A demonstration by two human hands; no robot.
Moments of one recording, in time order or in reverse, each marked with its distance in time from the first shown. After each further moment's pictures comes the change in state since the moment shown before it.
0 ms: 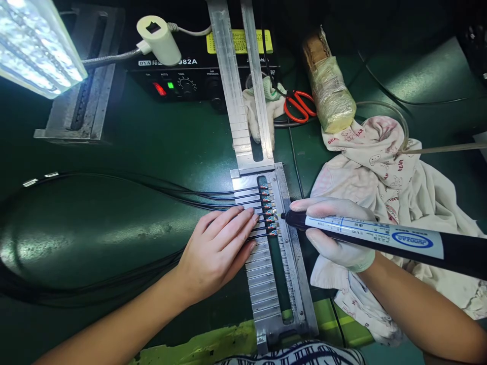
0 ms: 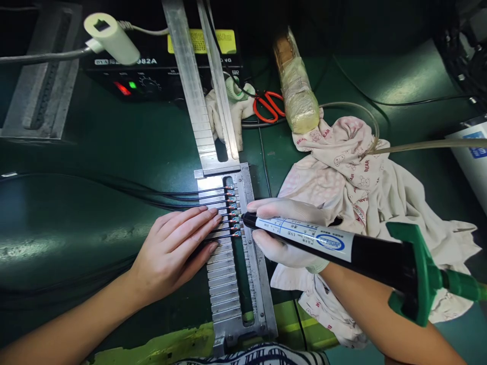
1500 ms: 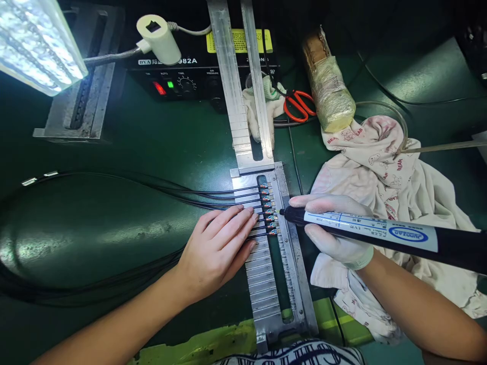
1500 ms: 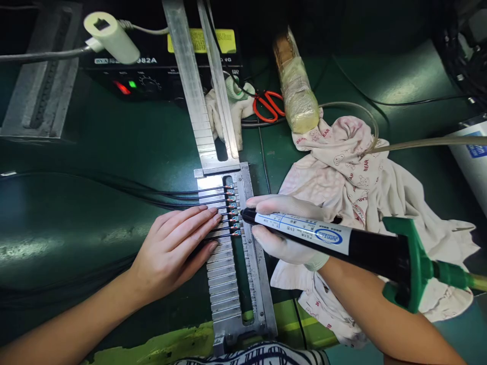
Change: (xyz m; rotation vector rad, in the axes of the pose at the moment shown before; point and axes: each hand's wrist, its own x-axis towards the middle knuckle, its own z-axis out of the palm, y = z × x) left_hand 0.000 0.000 0.000 -0.003 0.001 0.004; right_hand -0.004 0.003 0.001 -0.018 0.008 0.055
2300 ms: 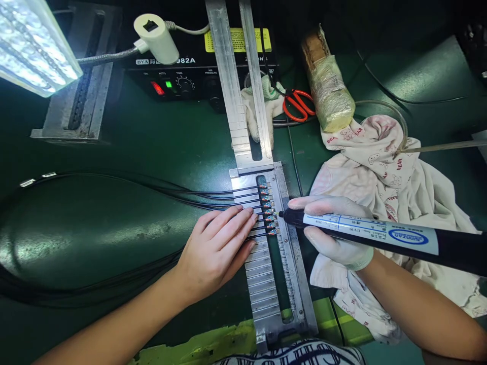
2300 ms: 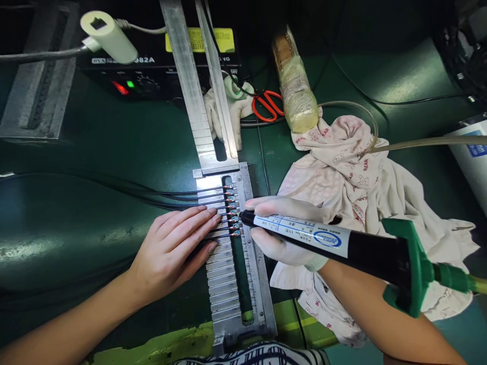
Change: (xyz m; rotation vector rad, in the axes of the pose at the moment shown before) left_hand 0.000 -0.001 0.000 0.003 -0.010 -0.002; right_hand 0.007 -0.006 -0.002 0.004 -0.050 -0.053
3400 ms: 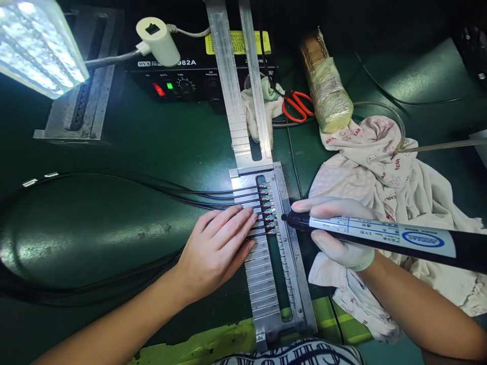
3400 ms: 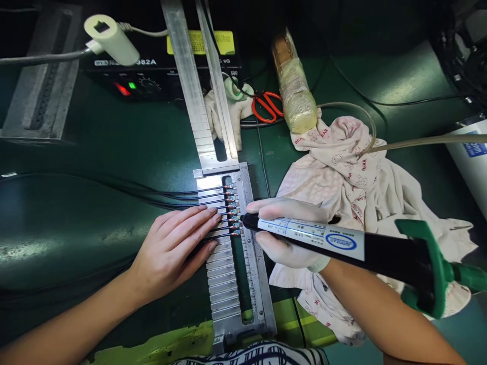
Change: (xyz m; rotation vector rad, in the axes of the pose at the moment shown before) left_hand -0.001 0.000 0.001 -0.001 0.014 0.006; right_hand -0.004 0.004 -0.004 0.101 -0.012 -0.069
